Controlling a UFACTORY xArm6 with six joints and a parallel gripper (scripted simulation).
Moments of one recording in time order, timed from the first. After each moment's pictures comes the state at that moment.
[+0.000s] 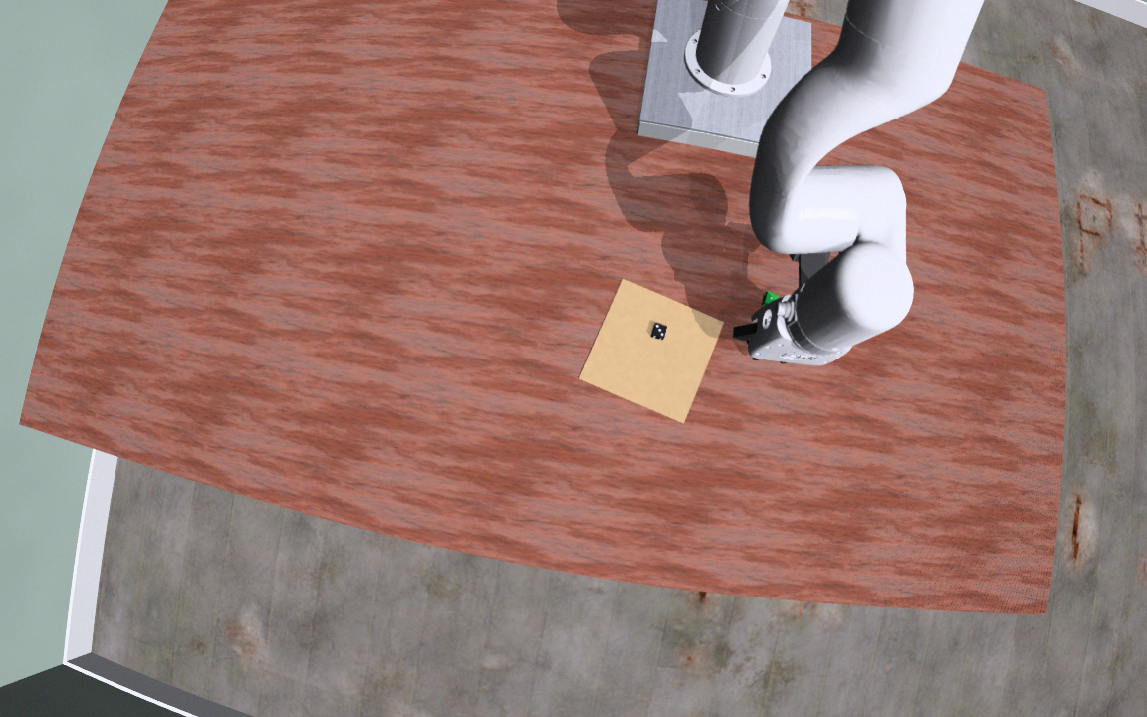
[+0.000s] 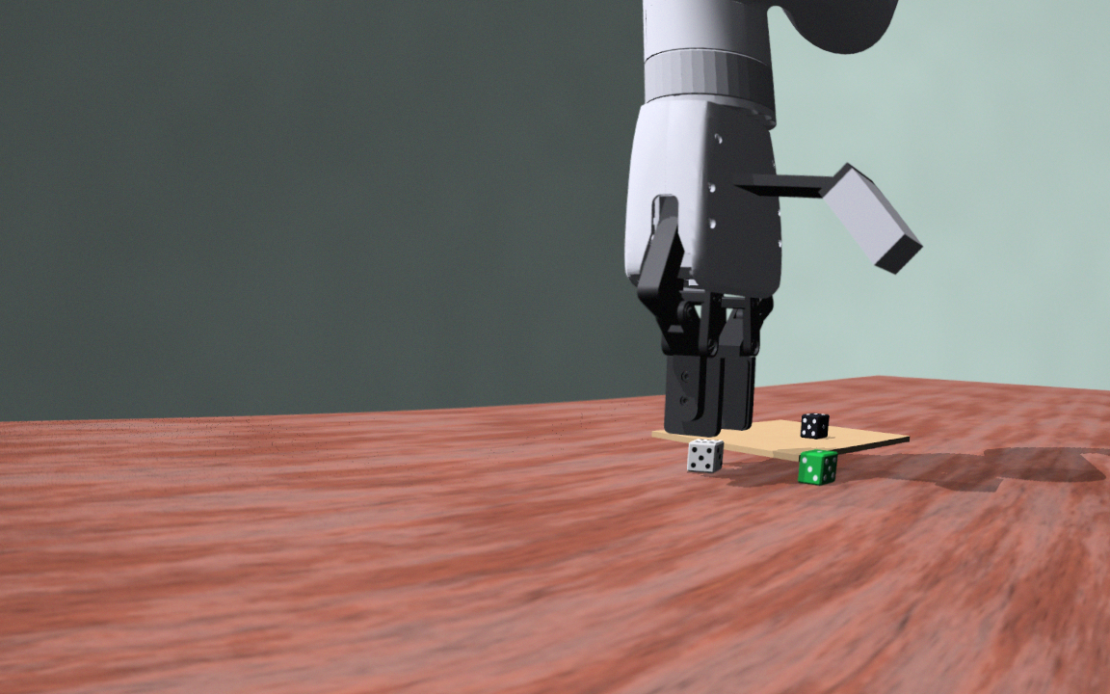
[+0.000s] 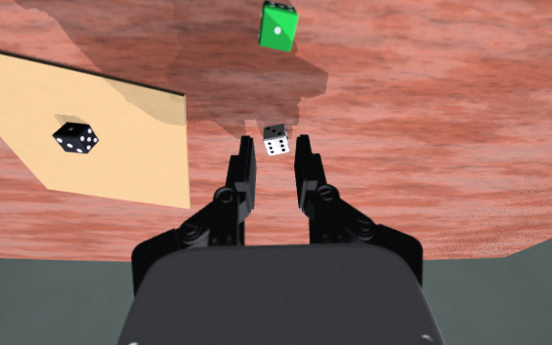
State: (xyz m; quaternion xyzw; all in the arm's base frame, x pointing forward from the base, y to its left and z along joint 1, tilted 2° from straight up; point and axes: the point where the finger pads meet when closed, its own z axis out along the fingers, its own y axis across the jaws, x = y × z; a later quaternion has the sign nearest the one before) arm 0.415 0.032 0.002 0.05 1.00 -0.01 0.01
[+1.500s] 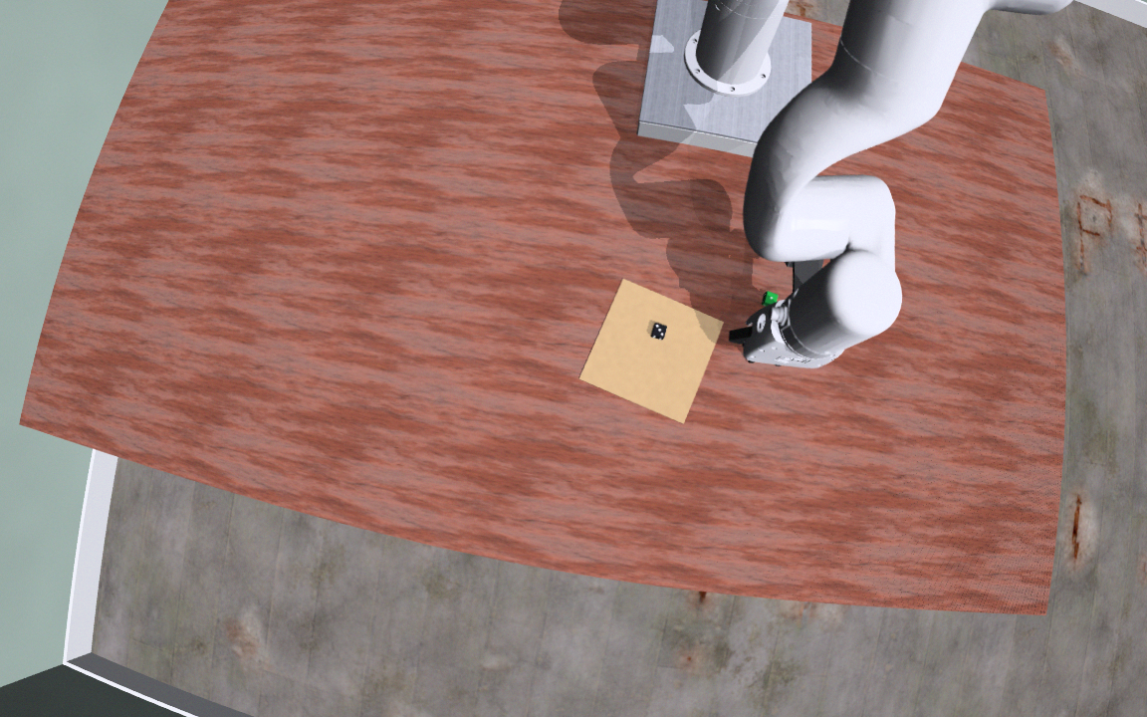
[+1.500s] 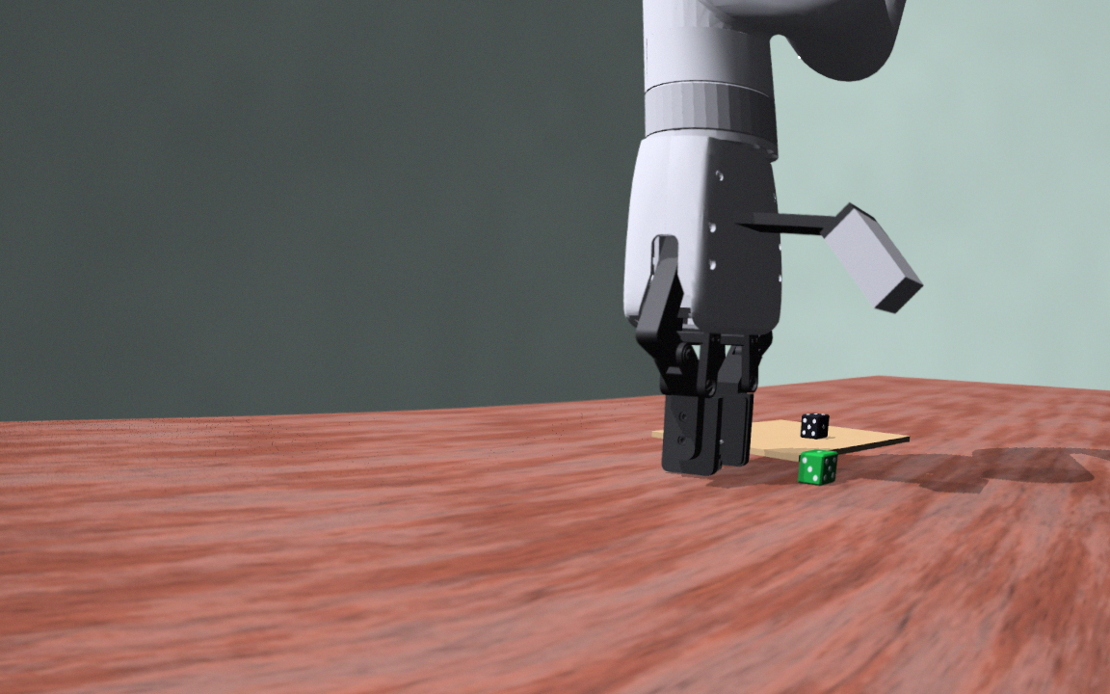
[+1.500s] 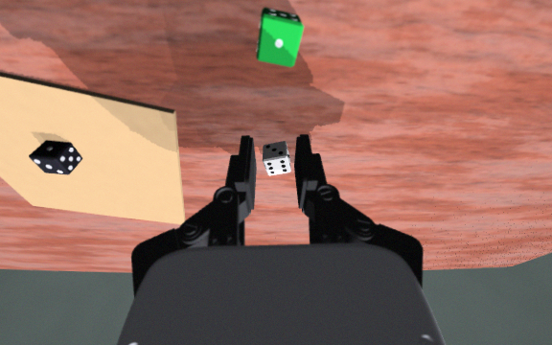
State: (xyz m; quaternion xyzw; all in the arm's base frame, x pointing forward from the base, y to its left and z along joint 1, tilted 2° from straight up) arm 0.415 0.032 -0.018 0.05 1.00 -0.01 0.01
